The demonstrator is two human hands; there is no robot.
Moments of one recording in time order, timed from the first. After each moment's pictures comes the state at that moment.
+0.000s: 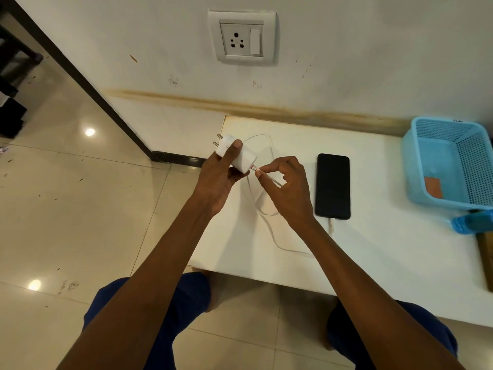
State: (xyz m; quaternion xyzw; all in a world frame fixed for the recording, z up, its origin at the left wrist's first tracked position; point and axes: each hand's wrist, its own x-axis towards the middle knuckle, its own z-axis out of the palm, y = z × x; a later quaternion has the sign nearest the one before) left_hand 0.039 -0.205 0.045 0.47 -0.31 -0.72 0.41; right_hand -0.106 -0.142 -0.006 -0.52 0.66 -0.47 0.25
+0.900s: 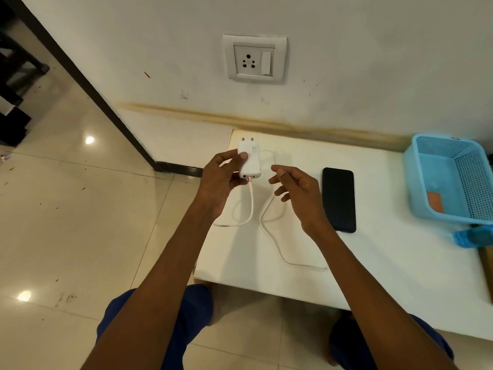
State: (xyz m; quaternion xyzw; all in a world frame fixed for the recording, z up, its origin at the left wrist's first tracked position) left_hand 0.057 -0.226 0.043 0.49 -0.34 -0.69 0.41; right_hand -0.116 -0.151 0.017 -0.39 0.61 -0.51 0.46
